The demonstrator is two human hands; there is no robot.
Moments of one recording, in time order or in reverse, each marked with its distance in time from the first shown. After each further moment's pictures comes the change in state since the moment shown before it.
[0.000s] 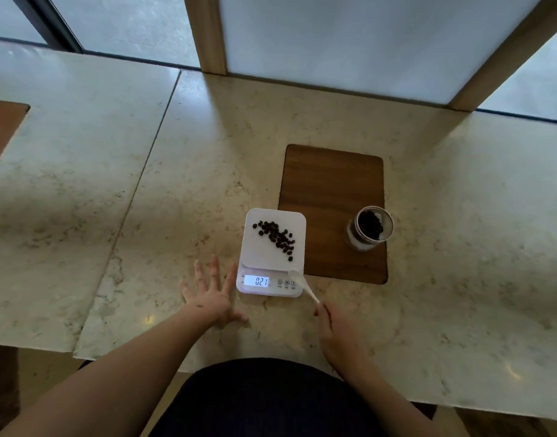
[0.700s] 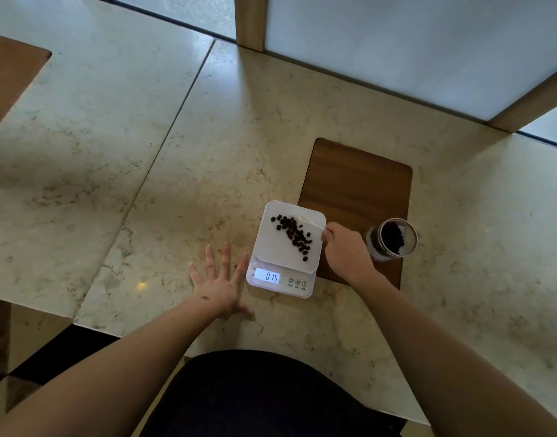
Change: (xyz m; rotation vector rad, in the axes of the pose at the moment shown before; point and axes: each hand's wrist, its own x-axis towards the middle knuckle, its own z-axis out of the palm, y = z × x) left_hand 0.006 -0.004 0.008 -0.024 0.054 0.057; right_hand 0.133 -0.118 -0.036 -0.482 -0.123 -0.262
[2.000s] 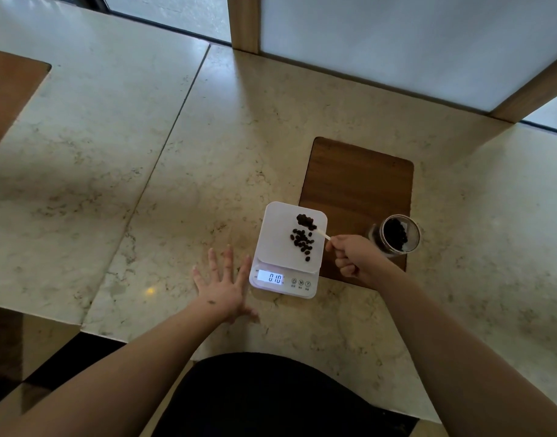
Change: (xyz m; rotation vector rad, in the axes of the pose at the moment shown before) left_hand 0.003 0.003 0.002 0.021 0.016 -0.025; right_hand 0.000 0.009 -0.014 0.932 -0.411 0.579
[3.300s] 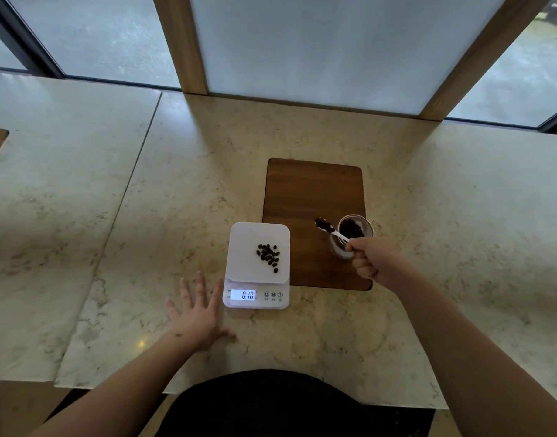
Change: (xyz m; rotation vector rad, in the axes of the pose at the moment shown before) left_hand -0.004 -0.006 0.008 -0.006 0.097 0.045; right_hand -0.052 0.019 -0.089 0.290 0.137 -0.106
